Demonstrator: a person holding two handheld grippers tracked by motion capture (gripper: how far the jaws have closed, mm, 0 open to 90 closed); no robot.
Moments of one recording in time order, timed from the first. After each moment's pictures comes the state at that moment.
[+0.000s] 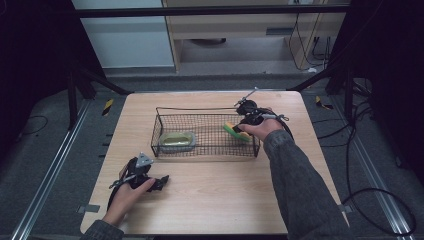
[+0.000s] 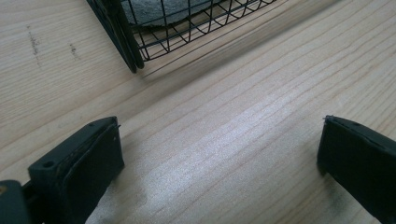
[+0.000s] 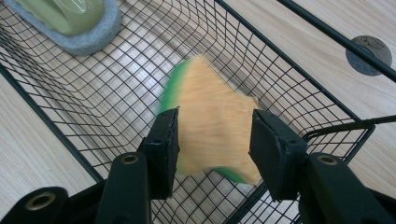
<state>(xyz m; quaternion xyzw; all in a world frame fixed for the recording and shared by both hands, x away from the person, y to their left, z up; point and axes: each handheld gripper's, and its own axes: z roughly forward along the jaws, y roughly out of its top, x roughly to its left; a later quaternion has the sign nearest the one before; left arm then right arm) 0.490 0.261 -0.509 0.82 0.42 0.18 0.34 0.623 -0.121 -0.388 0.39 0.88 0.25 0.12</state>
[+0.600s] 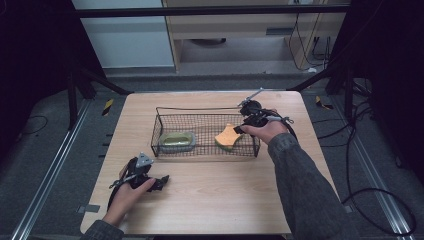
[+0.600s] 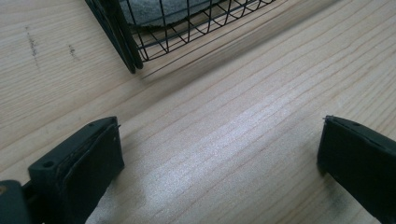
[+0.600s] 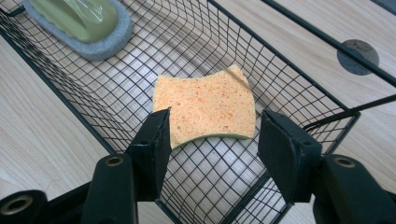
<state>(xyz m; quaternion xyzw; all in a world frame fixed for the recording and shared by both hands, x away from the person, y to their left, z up) 0.490 0.260 -0.509 0.82 0.41 0.18 0.34 0.606 -0.129 -0.376 0.39 0.87 0.28 0.12</state>
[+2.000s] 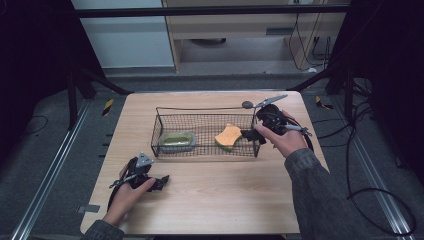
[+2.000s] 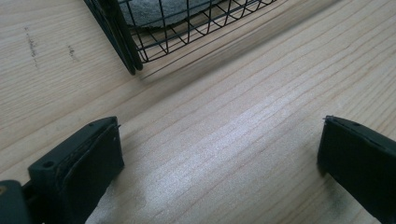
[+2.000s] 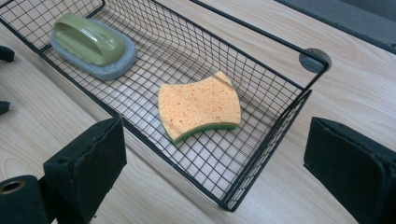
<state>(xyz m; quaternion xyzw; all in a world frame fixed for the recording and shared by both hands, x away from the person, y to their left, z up) 0.490 0.260 -0.509 0.83 0.41 0.18 0.34 0.557 -0.162 -0.352 0.42 0.83 0.34 0.17</state>
